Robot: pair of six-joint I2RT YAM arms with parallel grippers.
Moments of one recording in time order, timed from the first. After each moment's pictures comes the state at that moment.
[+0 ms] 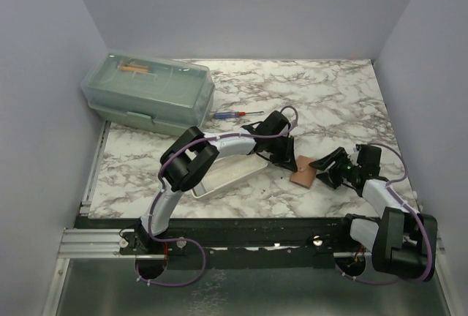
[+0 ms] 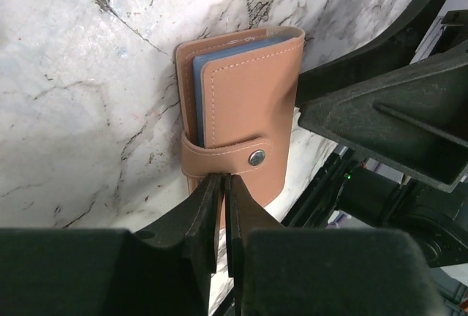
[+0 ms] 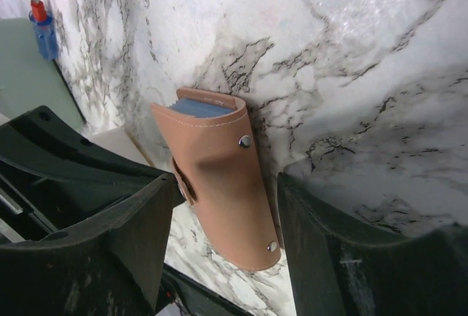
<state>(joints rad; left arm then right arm) -0.89 2.17 1.50 -0.16 0.52 -0.75 -0.23 1.09 0.28 -0.08 -0.58 0.77</state>
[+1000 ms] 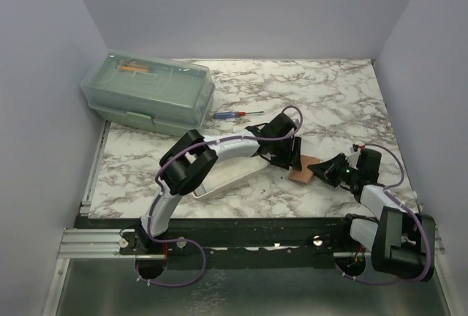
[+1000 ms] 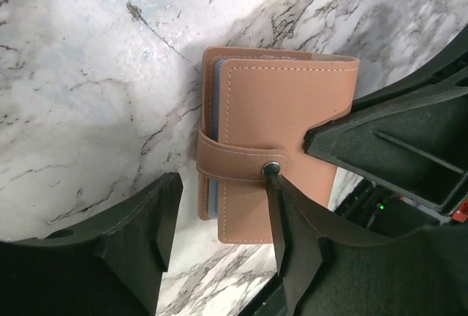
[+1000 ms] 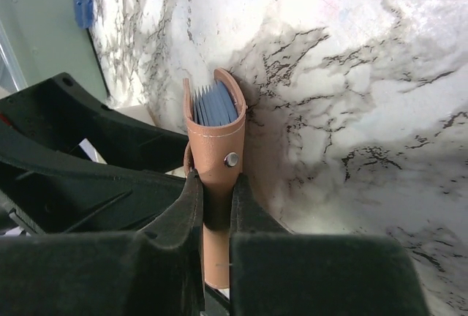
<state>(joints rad) -0.93 2.14 1.52 -0.24 0.35 -0.73 -0.23 1.09 0.20 0.10 -0.70 0.78</state>
